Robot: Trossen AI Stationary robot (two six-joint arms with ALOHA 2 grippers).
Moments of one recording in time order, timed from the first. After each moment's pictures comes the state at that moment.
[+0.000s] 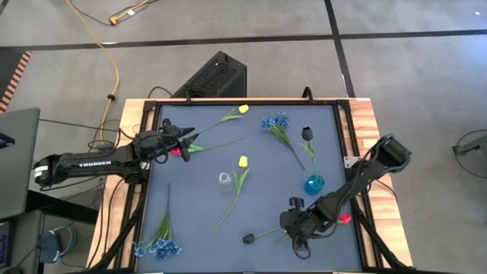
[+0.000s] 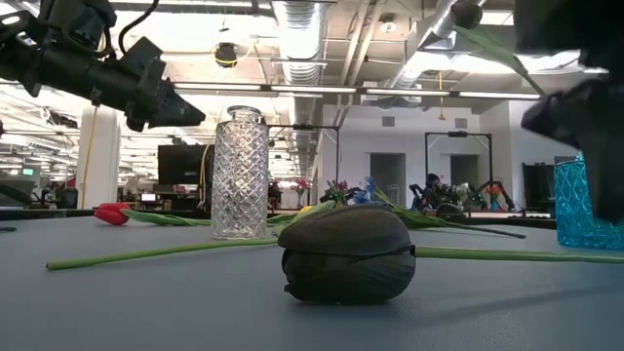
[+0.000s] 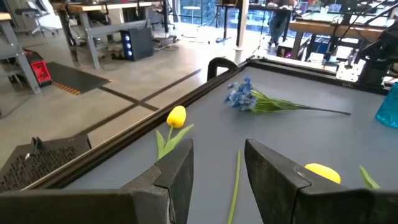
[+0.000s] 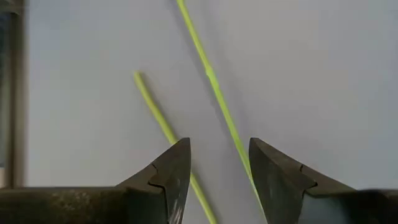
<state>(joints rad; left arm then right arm) 0.34 0.62 0.17 0.32 -0.26 -0.06 0.67 1.70 0.99 -0.42 0.16 0.70</state>
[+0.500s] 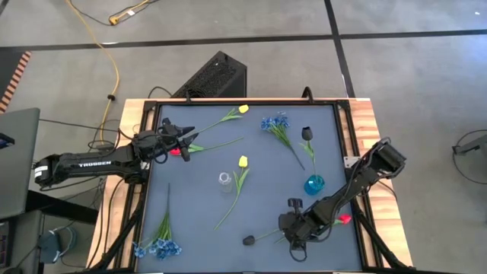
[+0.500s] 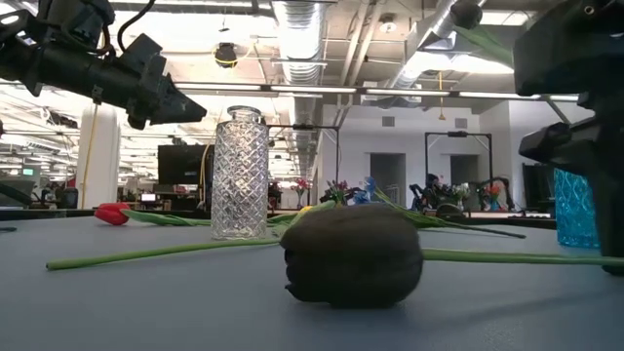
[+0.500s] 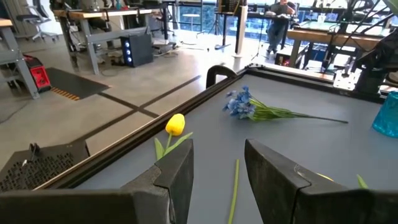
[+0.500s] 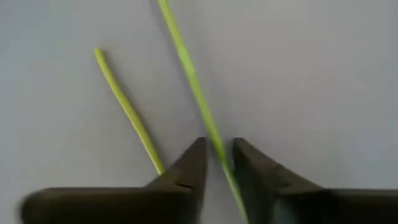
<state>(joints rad) 0.34 0.62 0.17 0.35 -0.26 -0.06 0.69 1.79 0.99 -0.43 0.17 0.67</state>
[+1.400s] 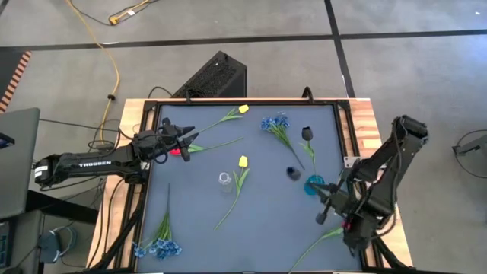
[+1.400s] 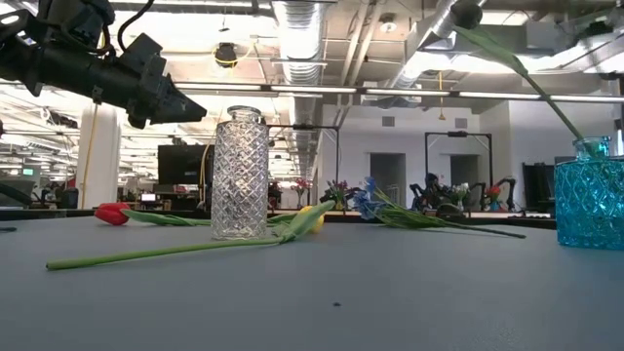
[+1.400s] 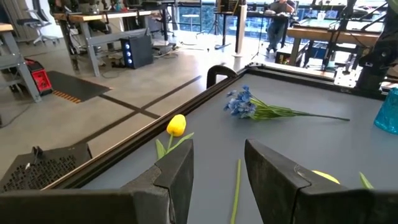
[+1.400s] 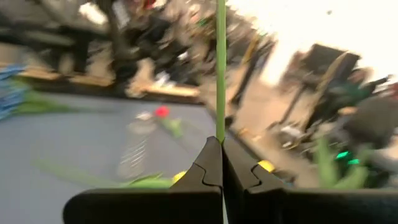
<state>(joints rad) 0.34 0.62 0.17 0.35 -0.26 -0.04 1.01 1.30 0.99 -0.89 1.54 0.89</state>
